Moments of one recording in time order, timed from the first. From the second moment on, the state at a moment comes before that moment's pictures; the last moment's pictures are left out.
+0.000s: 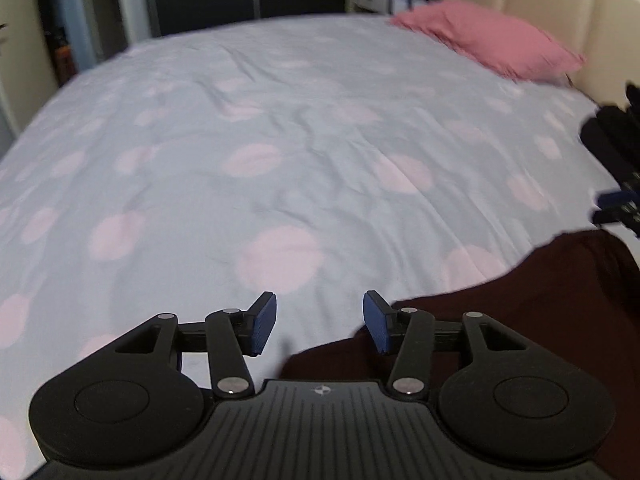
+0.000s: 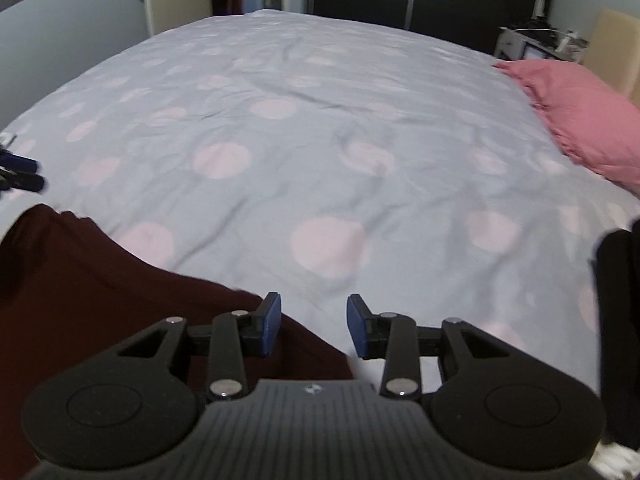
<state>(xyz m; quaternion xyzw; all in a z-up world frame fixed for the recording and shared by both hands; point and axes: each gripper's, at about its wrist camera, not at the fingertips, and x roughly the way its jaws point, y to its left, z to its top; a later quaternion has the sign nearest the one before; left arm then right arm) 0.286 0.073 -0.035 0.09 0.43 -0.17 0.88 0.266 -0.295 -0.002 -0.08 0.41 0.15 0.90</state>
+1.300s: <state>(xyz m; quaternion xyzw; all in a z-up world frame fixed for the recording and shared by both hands) 0.197 0.076 0.018 0.10 0.43 -0.13 0.89 0.196 -0.280 0.037 -0.05 0.44 0.16 0.88</state>
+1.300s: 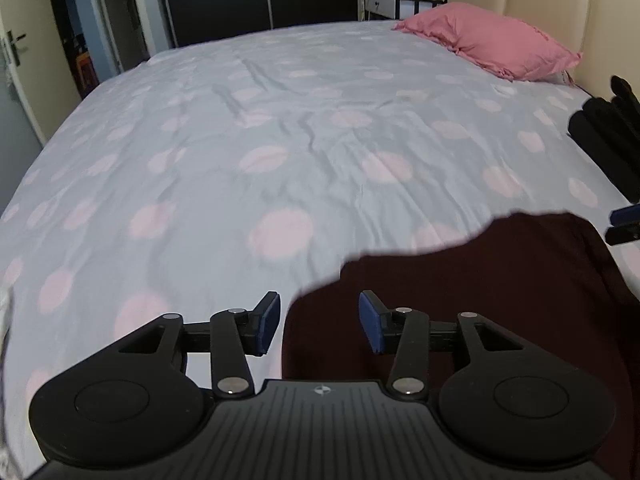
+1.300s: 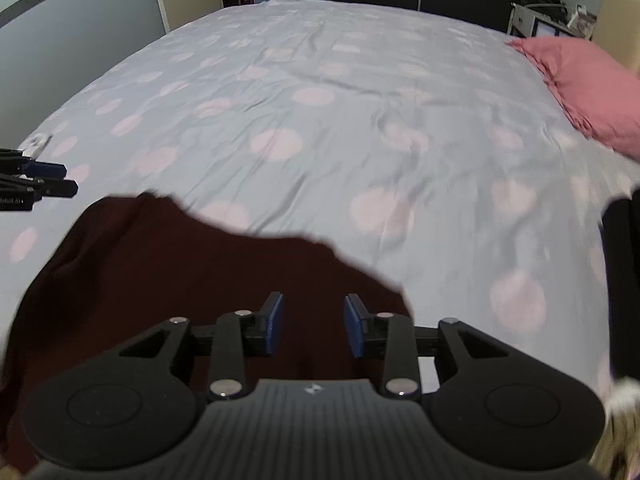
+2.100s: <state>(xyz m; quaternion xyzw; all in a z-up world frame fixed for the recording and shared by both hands) 0.009 0.089 -0.039 0.08 0.53 -0.11 0.84 0.003 -0.264 -0.025 -0.01 0.51 0.15 0.85</state>
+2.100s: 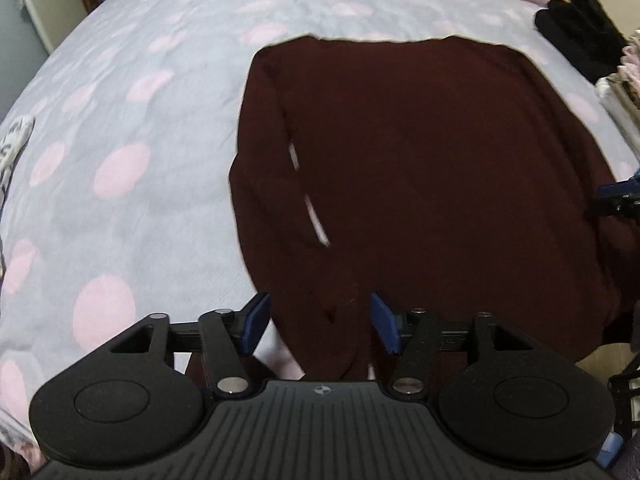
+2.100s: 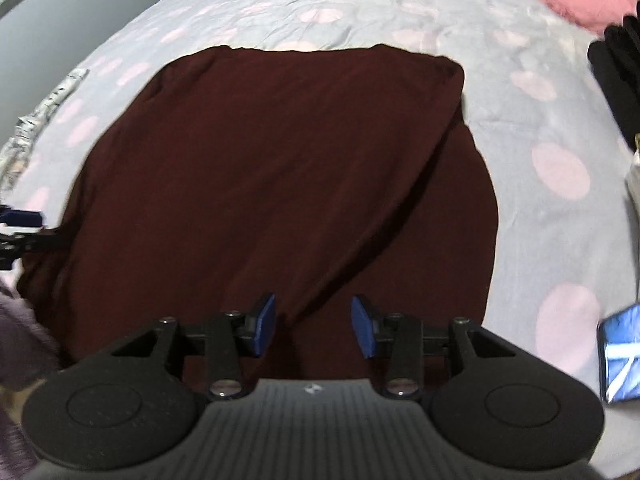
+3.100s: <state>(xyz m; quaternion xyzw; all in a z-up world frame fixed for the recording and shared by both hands) 0.099 0.253 0.060 0.01 0.45 0.12 0.88 0.109 -0.435 0.107 -0.02 0.45 -0.10 0.89</state>
